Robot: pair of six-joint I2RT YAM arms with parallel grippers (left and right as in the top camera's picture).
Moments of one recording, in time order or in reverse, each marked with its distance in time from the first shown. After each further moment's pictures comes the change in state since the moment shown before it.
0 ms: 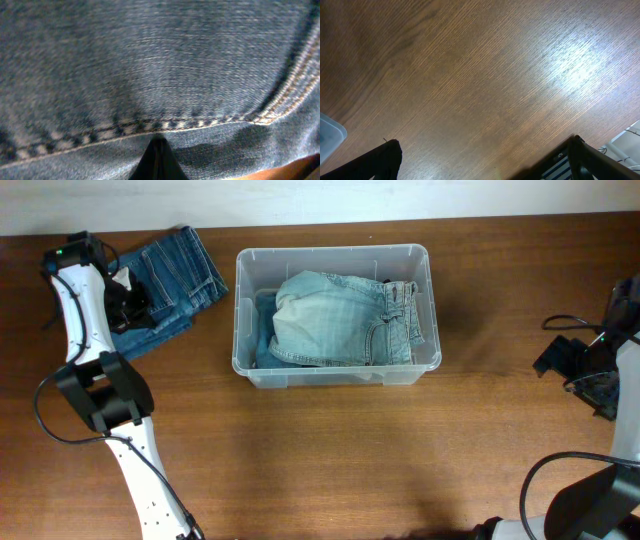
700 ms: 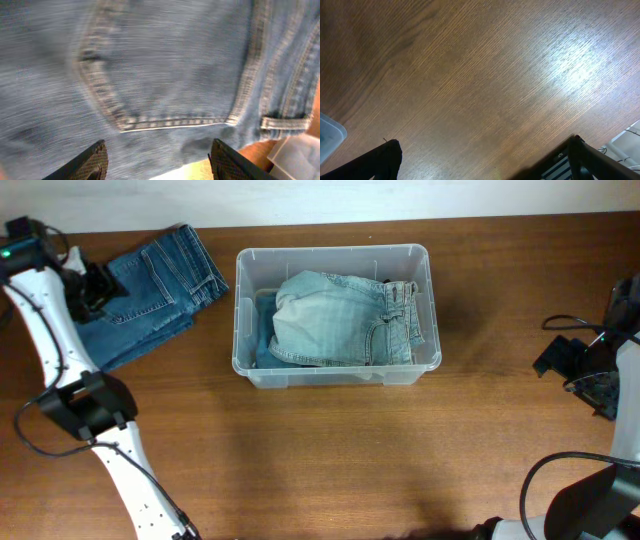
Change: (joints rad) left arm 0.126 0.026 0.307 -0.076 0.051 -0.070; right arm 0.000 0.000 0.000 0.000 0.000 0.001
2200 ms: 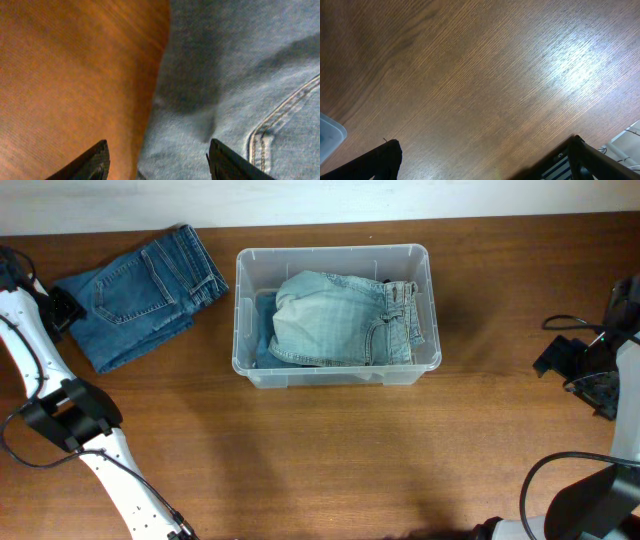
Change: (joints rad) left arm 0.105 0.077 0.000 0.111 -0.233 -0.019; right arm 0.000 0.000 0.000 0.000 0.000 -0.001
